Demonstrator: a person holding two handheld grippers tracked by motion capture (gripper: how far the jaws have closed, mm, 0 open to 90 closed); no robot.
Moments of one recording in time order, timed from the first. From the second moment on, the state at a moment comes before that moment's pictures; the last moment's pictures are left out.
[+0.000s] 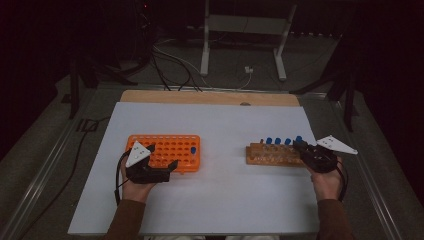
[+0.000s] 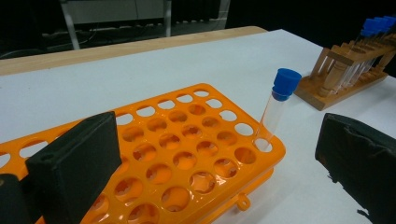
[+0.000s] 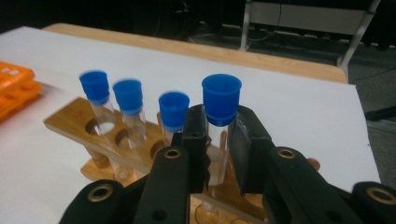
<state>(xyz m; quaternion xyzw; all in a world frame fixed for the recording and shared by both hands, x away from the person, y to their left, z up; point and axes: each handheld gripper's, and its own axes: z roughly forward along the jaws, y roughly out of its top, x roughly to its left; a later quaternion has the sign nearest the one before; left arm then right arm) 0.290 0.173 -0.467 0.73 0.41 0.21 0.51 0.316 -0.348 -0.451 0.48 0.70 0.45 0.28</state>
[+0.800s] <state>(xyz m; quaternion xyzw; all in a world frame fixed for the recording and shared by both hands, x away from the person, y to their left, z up) 0.289 0.173 -0.467 0.72 0.41 0.21 0.52 0.293 -0.342 -0.404 0.44 0.69 0.48 0.32</state>
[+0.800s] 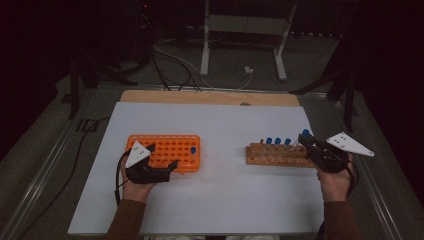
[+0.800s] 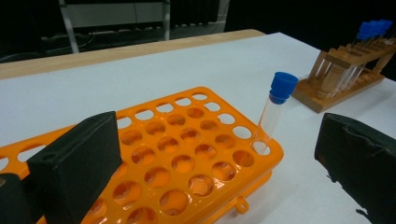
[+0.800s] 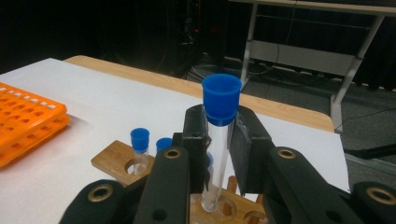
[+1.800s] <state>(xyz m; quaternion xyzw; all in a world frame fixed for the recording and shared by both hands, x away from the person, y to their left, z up) 0.284 0.151 -0.455 0.73 0.36 0.22 0.55 0.290 -0.260 -0.407 0.37 0.72 0.52 0.26</state>
